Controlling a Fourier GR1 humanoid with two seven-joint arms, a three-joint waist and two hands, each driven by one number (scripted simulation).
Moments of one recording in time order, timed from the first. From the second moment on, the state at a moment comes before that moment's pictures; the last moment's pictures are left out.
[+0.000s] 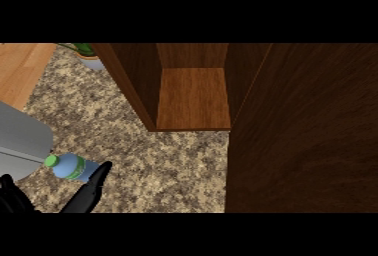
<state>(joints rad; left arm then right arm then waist) 0.27 0.05 -0.41 -2.17 -0.58 1.23 0.43 0.82 -0.14 0.09 -2.45 -0.18 0.35 -0.15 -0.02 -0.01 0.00</state>
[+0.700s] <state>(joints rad) 0.23 0.11 -0.32 -1.96 -0.18 1.30 0.21 0.96 -0.15 0.07 -2.44 -0.17 0.41 -0.29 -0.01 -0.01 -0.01</state>
